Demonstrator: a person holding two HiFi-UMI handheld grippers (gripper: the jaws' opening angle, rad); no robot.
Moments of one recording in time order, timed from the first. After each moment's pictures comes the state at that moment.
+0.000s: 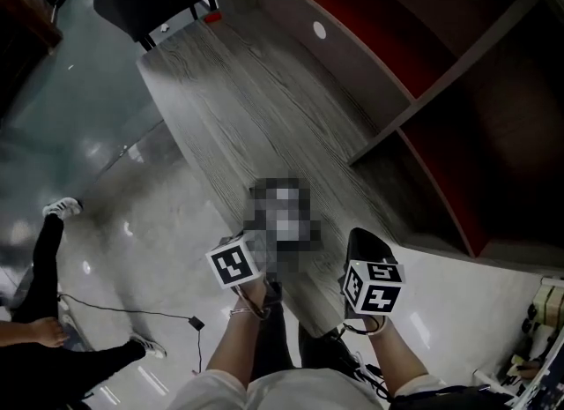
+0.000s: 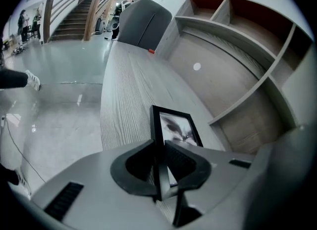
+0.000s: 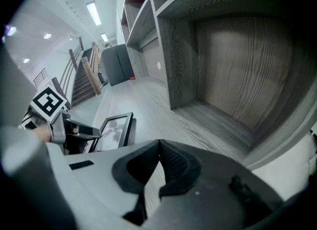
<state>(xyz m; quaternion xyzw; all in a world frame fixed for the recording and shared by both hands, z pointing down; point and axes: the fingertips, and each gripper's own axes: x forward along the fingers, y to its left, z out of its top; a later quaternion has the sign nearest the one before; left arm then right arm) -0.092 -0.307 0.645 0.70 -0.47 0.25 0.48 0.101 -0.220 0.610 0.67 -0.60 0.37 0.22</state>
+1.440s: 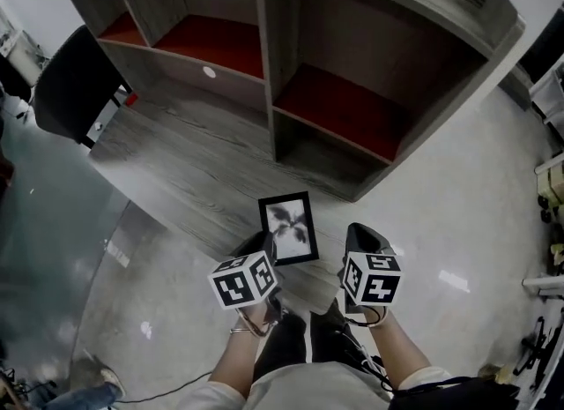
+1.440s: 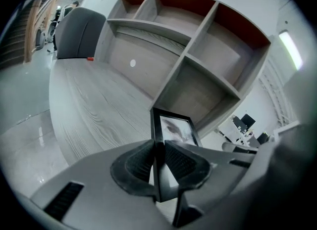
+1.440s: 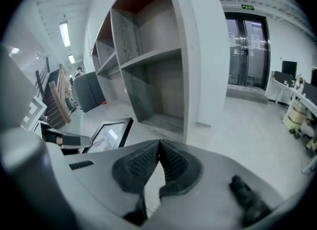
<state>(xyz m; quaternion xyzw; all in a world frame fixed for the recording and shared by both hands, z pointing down) -0.012 -0.230 0.558 0.84 -0.26 0.29 0.36 0.136 -0.104 0.540 0.81 -0.44 0.36 0.11</state>
